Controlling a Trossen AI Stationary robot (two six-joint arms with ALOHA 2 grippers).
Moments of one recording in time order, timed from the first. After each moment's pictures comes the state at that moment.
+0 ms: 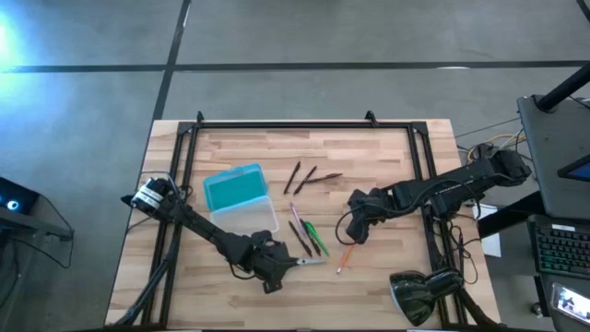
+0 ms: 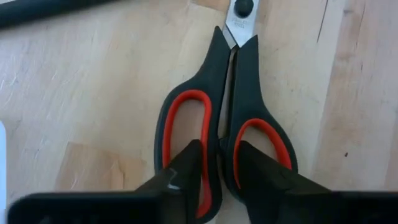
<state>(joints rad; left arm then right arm) -0.50 1.95 1.15 -0.38 -0.21 -0.73 0.21 1.35 0.83 -0.65 0.10 0.85</state>
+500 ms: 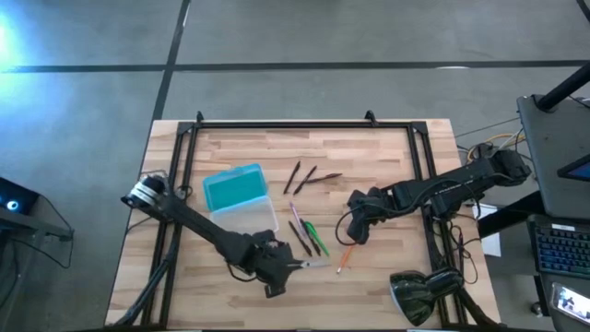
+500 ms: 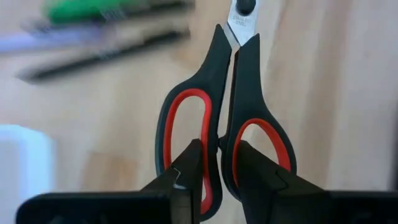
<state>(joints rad) -0.50 1.83 1.37 -0.66 -0.23 -0.74 0.21 1.35 0.83 -0.64 0.11 0.80</state>
